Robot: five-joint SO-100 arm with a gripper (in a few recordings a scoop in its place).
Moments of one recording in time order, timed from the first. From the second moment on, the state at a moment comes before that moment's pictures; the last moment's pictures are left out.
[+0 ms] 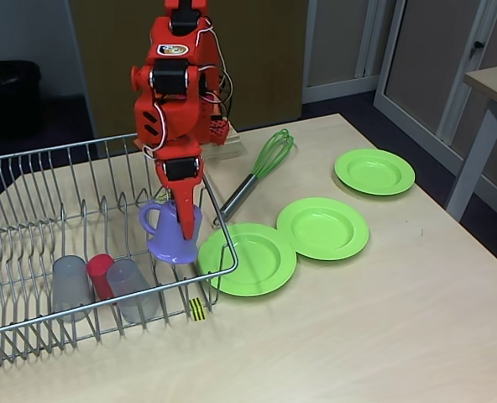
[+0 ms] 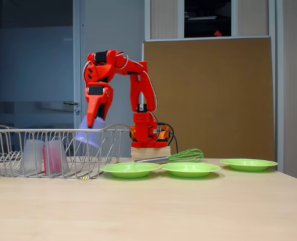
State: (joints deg) arm 17.5 72.7 73.8 82.6 -21.3
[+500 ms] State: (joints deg) arm 19.4 61.3 70.7 79.3 -25.2
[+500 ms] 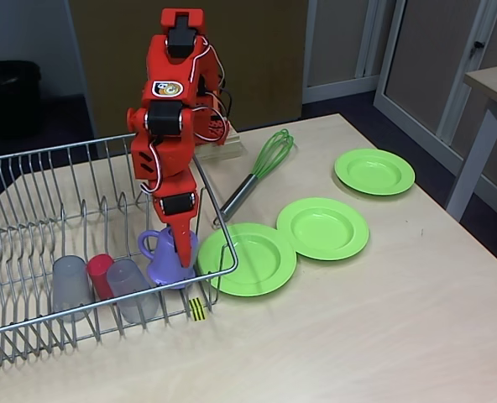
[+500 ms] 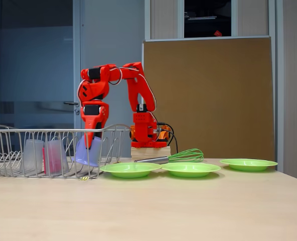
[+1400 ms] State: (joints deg) arm 20.1 54.3 55.0 88.2 -31.5
